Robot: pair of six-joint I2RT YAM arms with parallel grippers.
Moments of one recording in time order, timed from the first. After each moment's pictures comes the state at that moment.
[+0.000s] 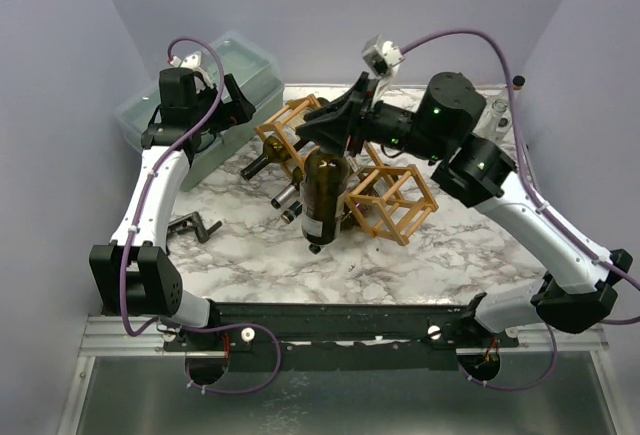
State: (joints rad) left arm -0.03 1.45 1.39 -0.40 0.26 -0.38; right arm 0.84 1.37 1.73 -0.22 -0.35 0.25
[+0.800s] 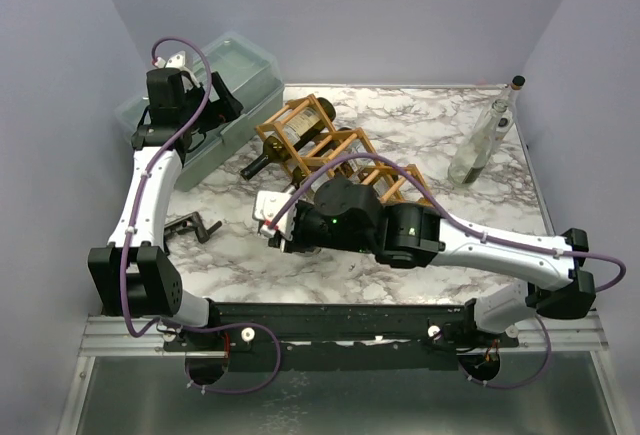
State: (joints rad) left arm 0.03 1.45 1.39 -0.40 0.24 -0.39; right arm 1.35 1.45 1.56 -0.41 0.04 -0.37
